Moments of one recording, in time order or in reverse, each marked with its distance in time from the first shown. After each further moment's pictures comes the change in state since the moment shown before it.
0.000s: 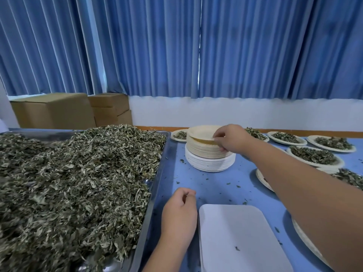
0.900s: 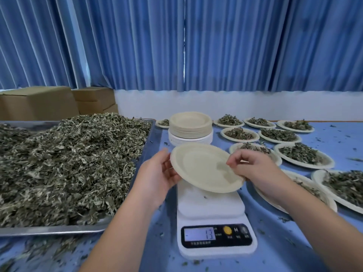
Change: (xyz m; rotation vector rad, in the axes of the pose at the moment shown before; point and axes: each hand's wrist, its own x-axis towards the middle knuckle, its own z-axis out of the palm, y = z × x) left_hand -0.036 0.053 -0.028 -0.746 -0.261 -0.240; right_hand -0.197 0.052 -0.009 0.657 0.061 0.014
